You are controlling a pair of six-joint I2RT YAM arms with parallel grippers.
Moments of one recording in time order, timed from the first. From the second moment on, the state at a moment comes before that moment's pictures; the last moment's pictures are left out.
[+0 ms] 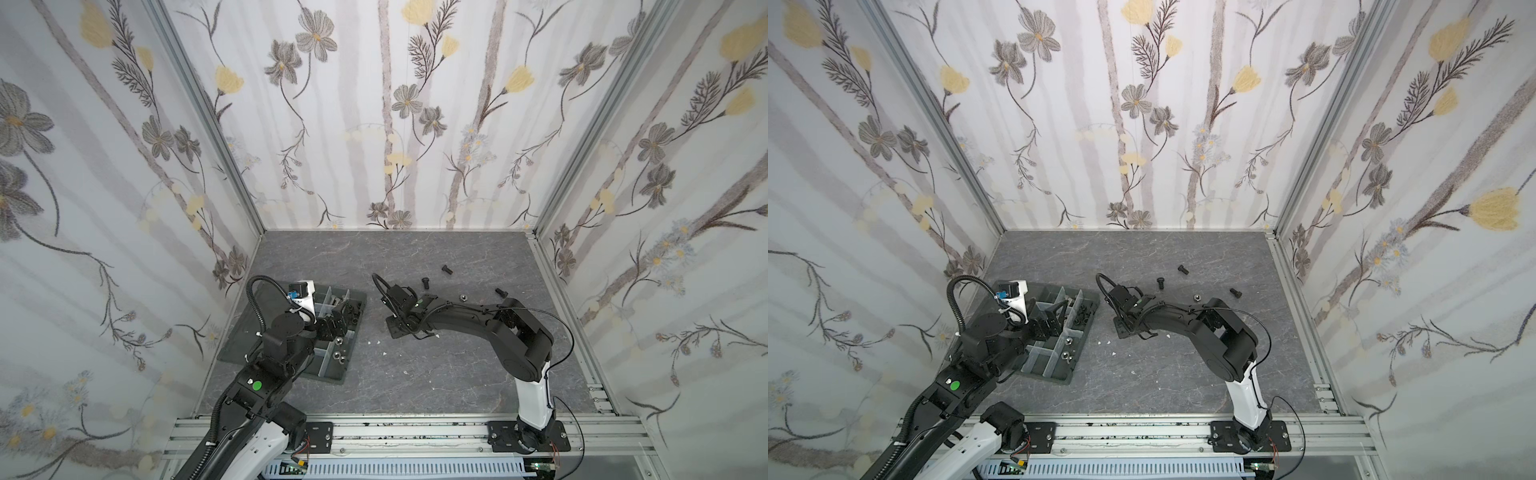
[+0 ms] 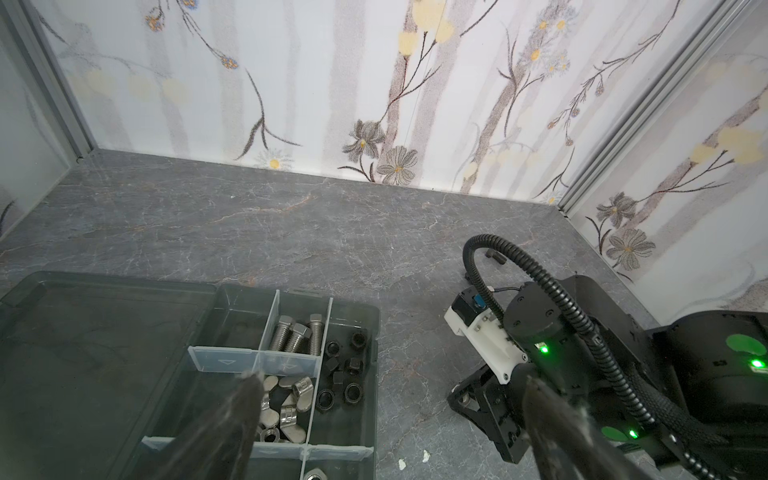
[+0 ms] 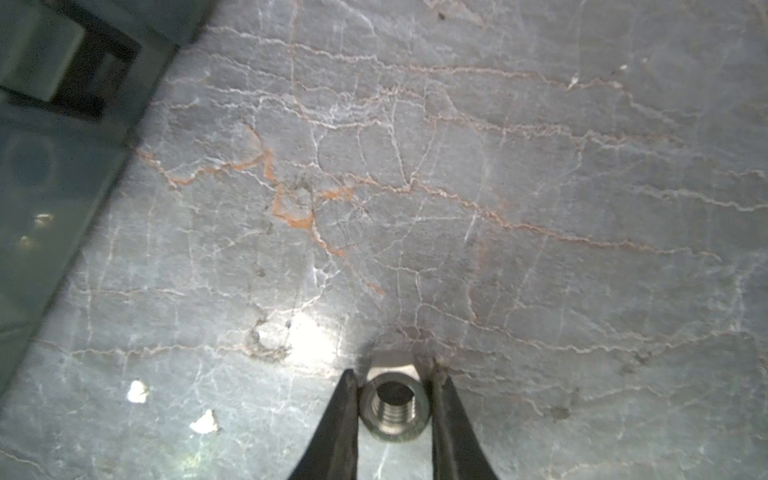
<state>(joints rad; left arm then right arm) -0.50 0.54 0.63 -0.37 -0.16 -0.36 0.90 2.00 1.33 -0.48 0.11 0.46</state>
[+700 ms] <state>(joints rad) -0.50 0.46 0.63 -0.37 -0.25 -0.36 1.00 1.85 1.34 -0.37 -0.06 0.46</state>
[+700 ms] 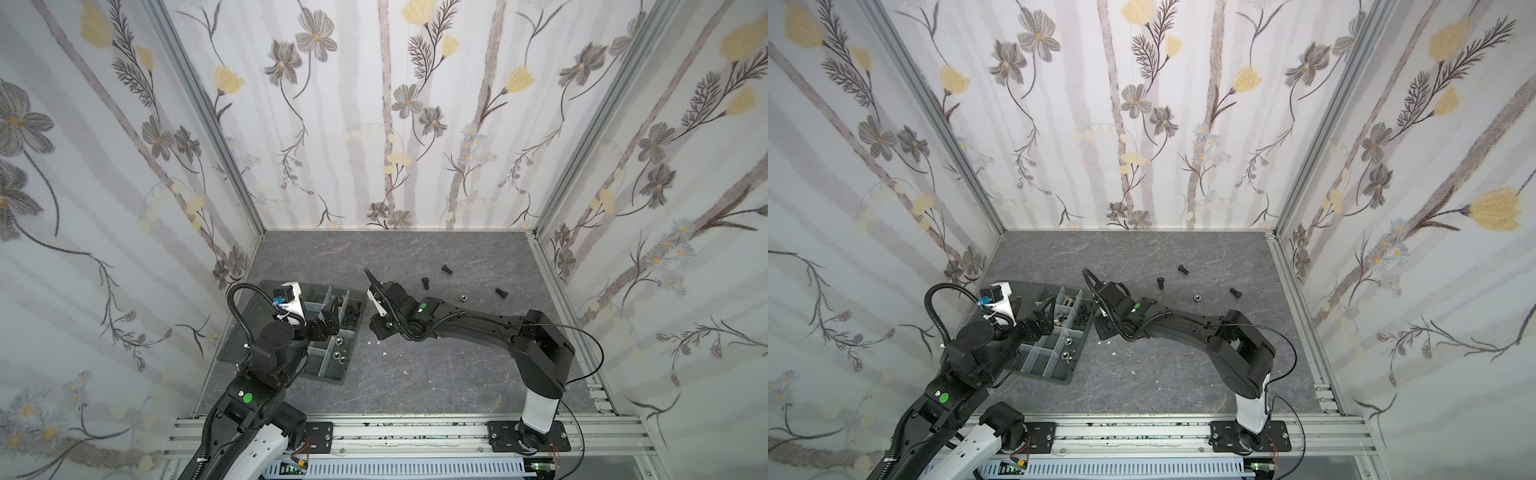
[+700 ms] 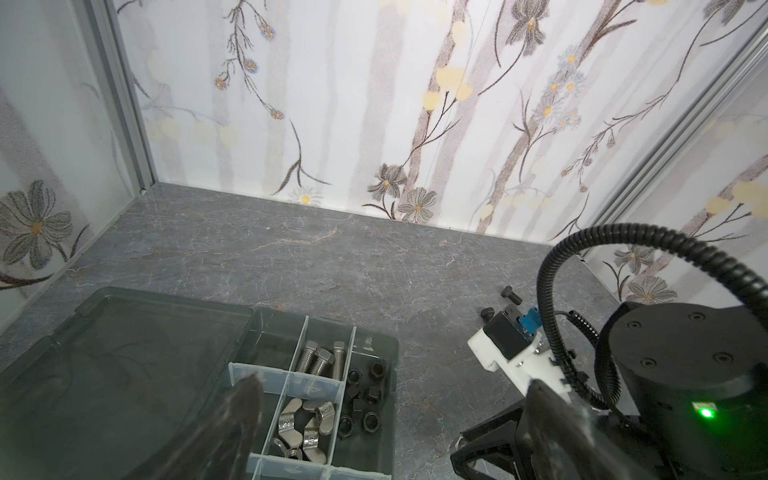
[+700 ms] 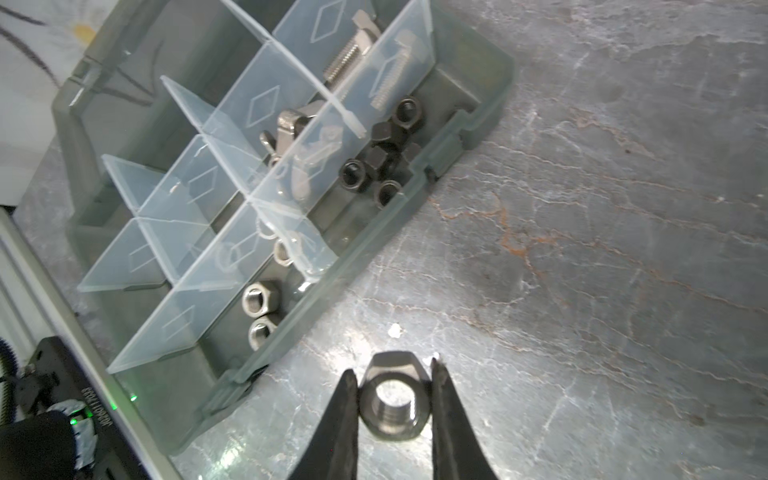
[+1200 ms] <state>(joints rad) -0.50 0.45 0.63 -0.37 -0.26 -0.36 1.08 1.99 1.47 -0.32 -0.17 0.48</state>
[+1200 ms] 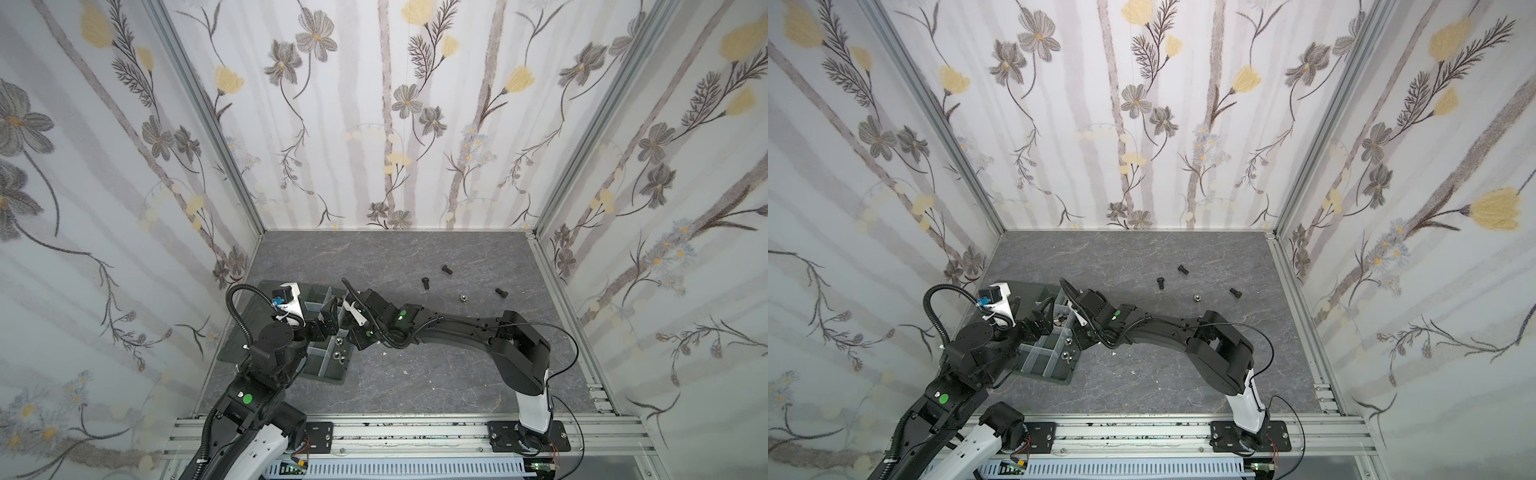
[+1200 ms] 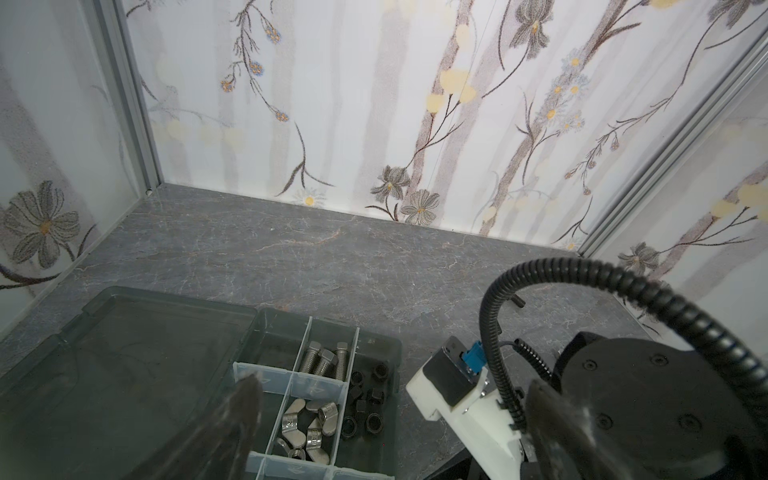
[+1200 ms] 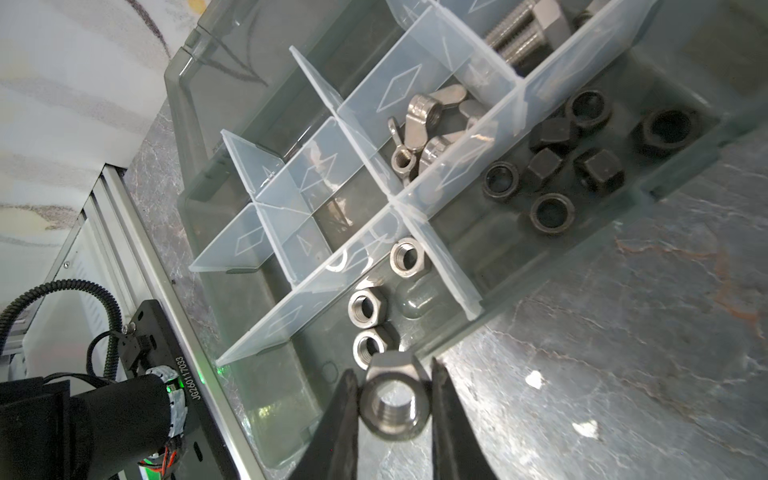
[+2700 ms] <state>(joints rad) -0.68 0.90 0.94 -0.45 -0.20 -0.40 0.86 1.55 0.94 -0.01 -0.24 0.56</state>
